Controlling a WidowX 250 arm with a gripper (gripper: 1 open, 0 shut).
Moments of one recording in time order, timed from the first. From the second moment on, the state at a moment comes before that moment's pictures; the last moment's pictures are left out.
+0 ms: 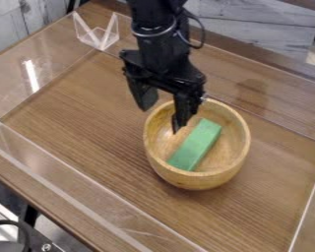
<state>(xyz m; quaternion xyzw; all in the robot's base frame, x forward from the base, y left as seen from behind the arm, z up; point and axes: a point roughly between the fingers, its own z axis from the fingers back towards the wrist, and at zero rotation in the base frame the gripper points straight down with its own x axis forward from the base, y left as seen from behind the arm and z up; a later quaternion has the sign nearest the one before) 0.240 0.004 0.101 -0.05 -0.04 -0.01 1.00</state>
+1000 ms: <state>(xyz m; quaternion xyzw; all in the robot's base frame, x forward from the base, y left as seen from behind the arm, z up) 0.249 0.021 0.083 -0.05 -0.05 0.00 1.00</state>
